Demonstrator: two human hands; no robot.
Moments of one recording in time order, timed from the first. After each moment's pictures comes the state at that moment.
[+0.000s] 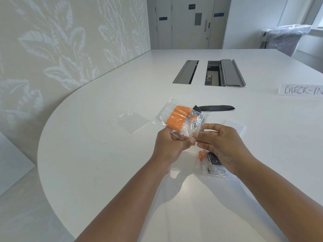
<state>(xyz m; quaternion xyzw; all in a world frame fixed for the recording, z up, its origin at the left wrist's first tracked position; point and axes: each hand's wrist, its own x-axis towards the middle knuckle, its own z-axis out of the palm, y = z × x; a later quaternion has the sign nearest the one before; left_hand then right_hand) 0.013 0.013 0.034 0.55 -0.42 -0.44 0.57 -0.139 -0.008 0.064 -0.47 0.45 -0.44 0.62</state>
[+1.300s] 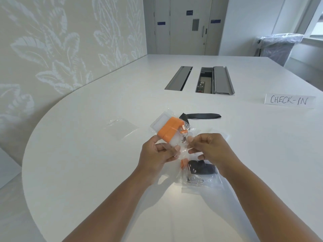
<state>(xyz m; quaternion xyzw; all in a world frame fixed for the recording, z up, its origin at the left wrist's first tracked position) 0.001 0.015 0.030 0.47 -0.39 -0.49 0.62 -0.168 -0.039 0.058 -0.60 0.49 -0.36 0.52</state>
